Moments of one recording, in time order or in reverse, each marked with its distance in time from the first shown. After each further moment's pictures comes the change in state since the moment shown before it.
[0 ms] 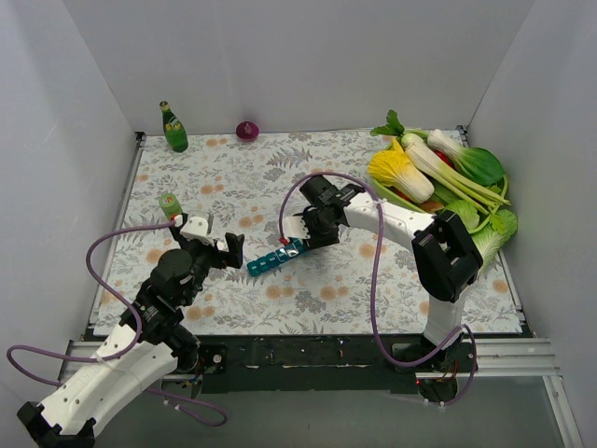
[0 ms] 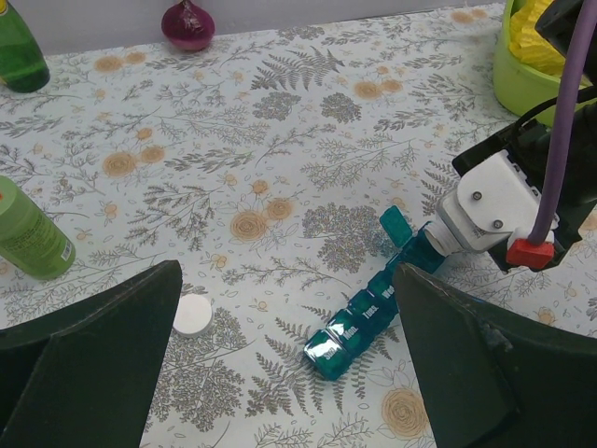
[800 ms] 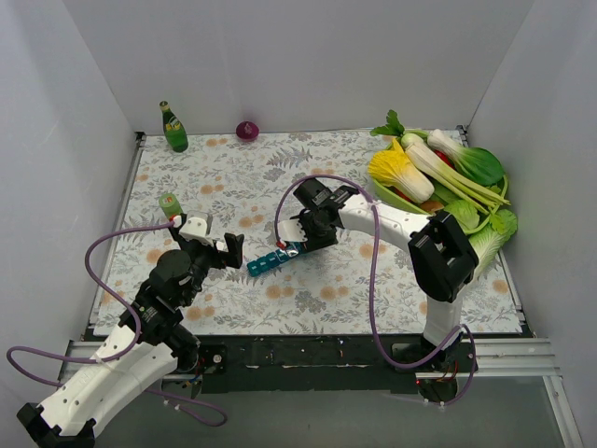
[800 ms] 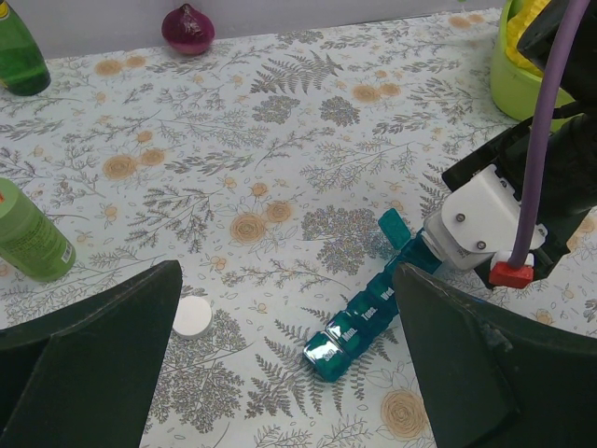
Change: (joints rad) left arm 0.000 -0.010 0.000 0.000 0.001 0.000; right arm 0.039 0.017 0.026 -0.027 0.073 0.000
